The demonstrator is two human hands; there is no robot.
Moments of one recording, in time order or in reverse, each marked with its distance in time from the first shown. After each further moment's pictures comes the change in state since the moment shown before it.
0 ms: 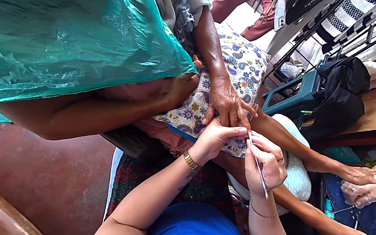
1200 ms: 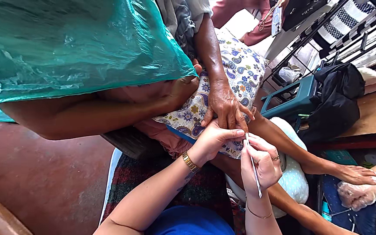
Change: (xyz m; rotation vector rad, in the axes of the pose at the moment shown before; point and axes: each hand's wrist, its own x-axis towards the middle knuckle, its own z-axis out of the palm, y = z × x) left_hand 0.000 0.000 -0.001 0.027 0.010 0.004; right_hand 0.001 -0.001 0.005 -0.021 0.027 0.019
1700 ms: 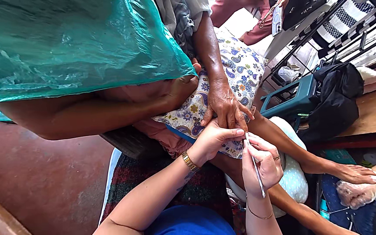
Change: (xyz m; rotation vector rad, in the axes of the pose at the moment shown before) left_hand 0.000 0.001 0.001 -0.003 0.000 -0.004; right_hand -0.001 0.000 -0.002 0.038 0.001 0.030
